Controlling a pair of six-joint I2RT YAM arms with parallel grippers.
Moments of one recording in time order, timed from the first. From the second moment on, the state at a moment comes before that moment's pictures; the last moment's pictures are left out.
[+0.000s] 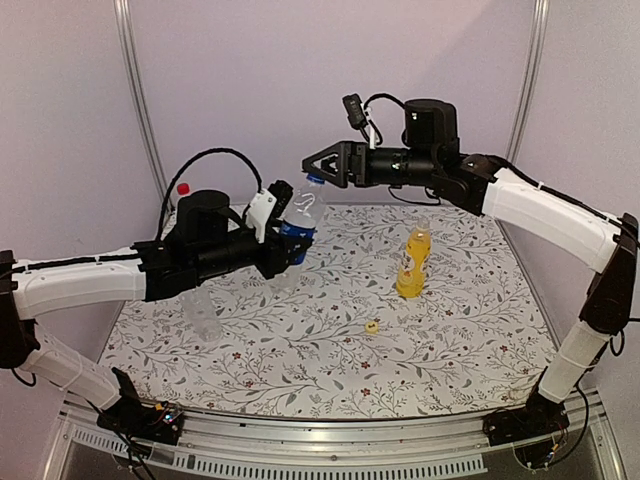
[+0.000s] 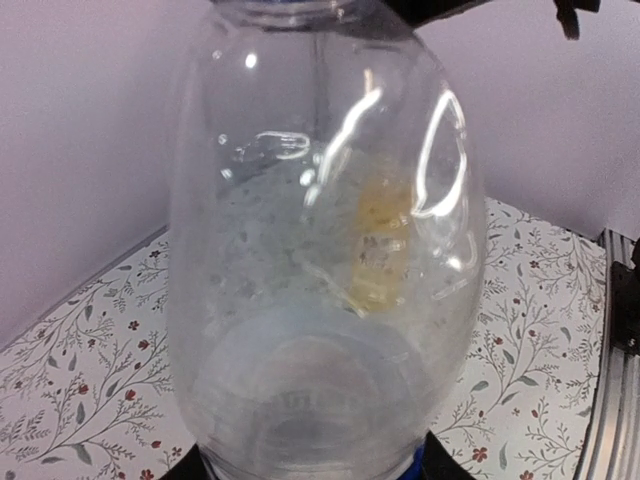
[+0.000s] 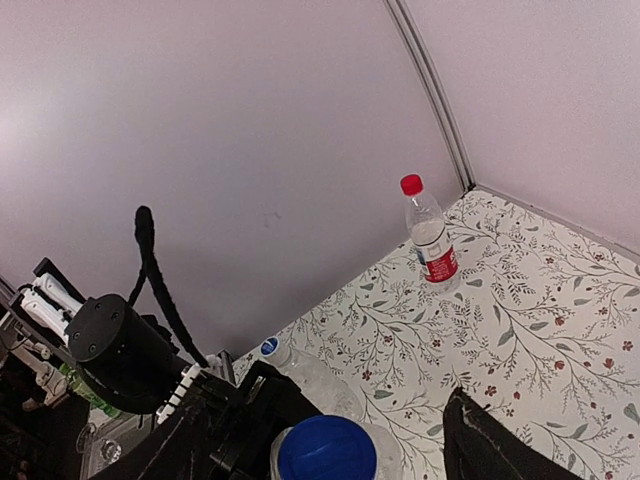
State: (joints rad) left arm -0.86 1.33 0.92 0.16 0.05 0.03; right arm 0.78 1.69 1.66 -0.11 -0.47 0.42
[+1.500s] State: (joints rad) left arm -0.87 1.33 0.93 0.14 0.01 0.05; right arm 0.80 1.72 1.66 -0.07 -0.49 0.41
